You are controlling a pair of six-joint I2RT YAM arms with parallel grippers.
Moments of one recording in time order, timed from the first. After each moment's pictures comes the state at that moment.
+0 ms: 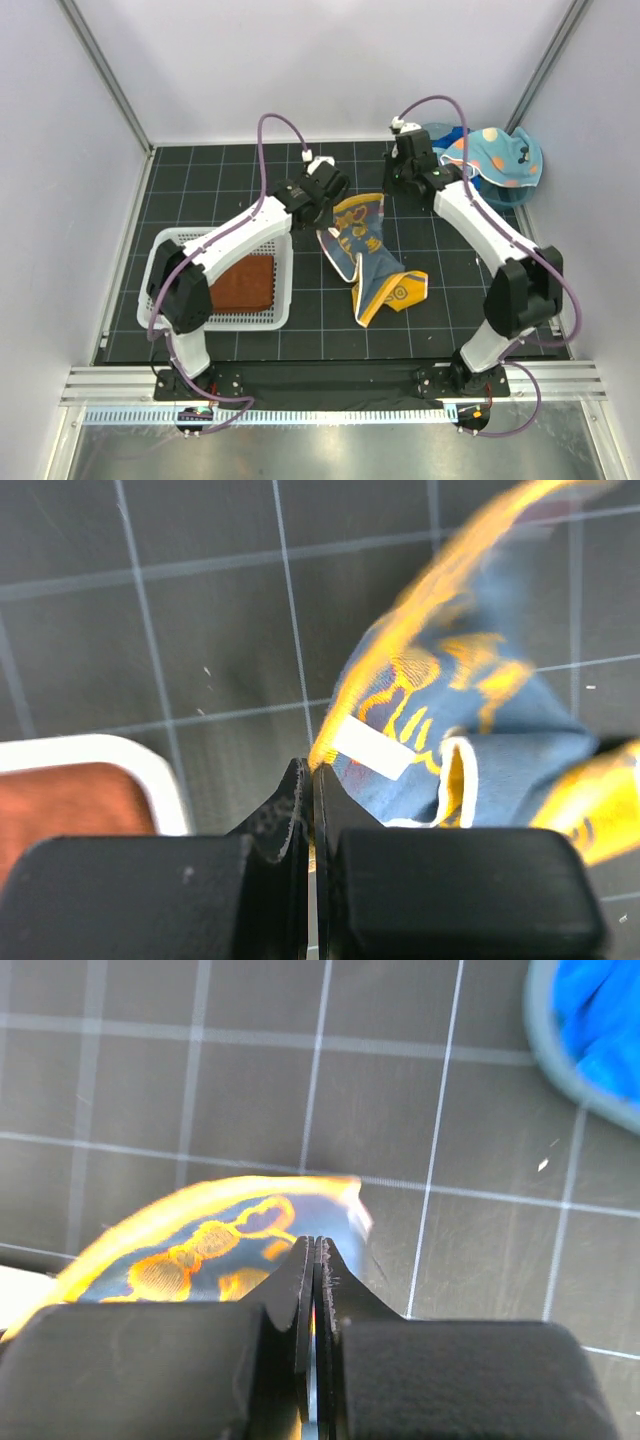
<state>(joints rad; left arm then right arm) -0.78 1.83 1.65 -0.79 -0.35 -0.59 0.37 1.66 1.45 -0.51 0.09 0.27</state>
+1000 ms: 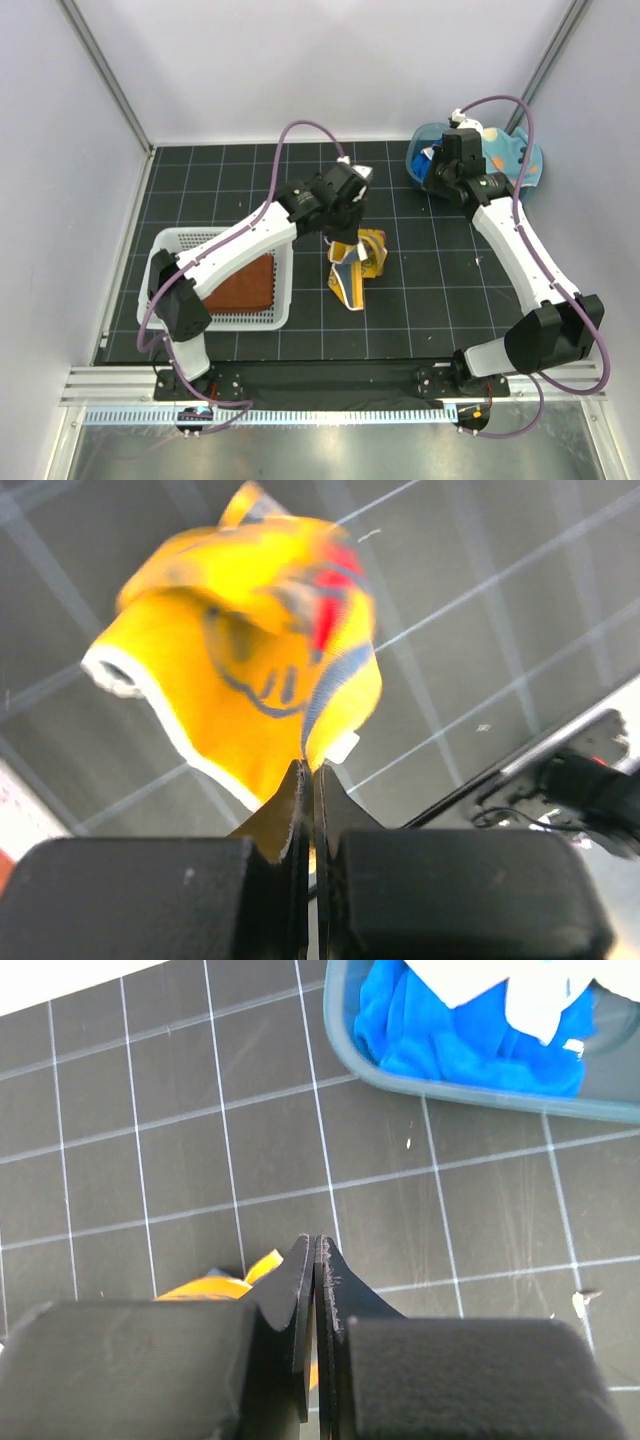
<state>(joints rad) -0.92 1.83 1.88 -0.90 -0.03 -0.48 0.22 1.41 1.42 -0.60 0.21 0.39</state>
